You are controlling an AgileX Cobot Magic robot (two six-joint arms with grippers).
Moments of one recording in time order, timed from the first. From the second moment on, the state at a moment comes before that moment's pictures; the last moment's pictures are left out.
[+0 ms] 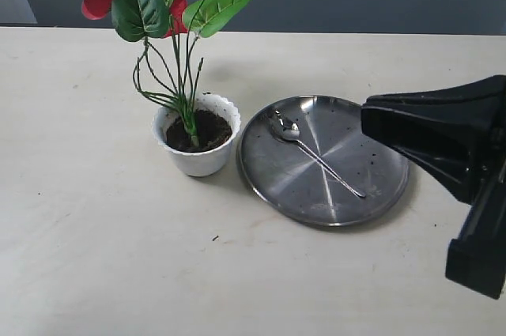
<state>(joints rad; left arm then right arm) -0.03 0.00 0.00 0.00 0.23 0.01 1.03 0.67 -0.59 0.10 0.30 -0.08</state>
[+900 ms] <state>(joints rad) -0.03 0.00 0.00 0.00 0.23 0.01 0.27 0.49 -0.58 0.18 0.34 -0.08</state>
